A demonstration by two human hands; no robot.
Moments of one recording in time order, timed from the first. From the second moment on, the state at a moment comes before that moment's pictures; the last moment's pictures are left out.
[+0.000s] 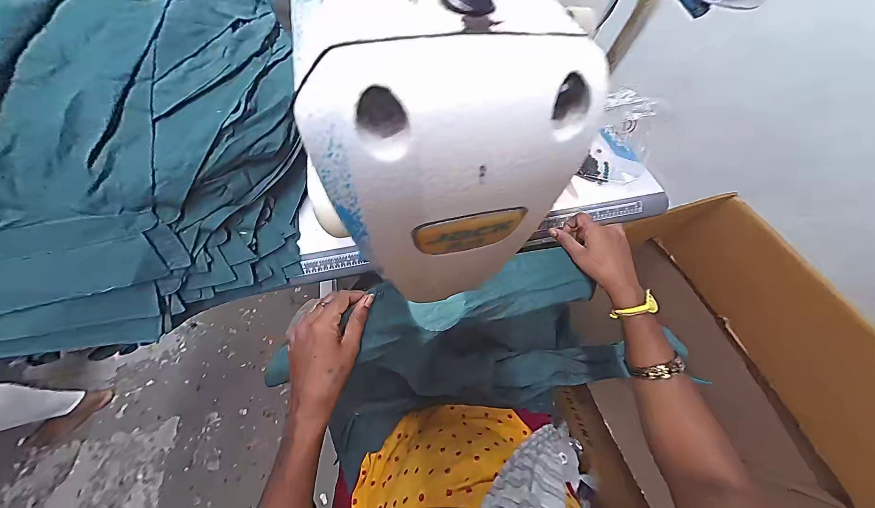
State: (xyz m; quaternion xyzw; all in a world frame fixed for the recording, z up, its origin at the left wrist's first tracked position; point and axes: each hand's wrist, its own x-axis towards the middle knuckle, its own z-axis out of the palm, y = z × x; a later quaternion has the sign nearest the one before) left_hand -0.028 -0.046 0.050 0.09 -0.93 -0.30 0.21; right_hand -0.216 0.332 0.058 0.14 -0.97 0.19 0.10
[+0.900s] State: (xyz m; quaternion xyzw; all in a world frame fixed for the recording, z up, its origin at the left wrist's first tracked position) left_hand -0.028 0.013 0.081 0.02 -0.88 -0.42 0.21; right_hand -0.171 0.220 0.103 0.36 -0.83 0.34 0.26
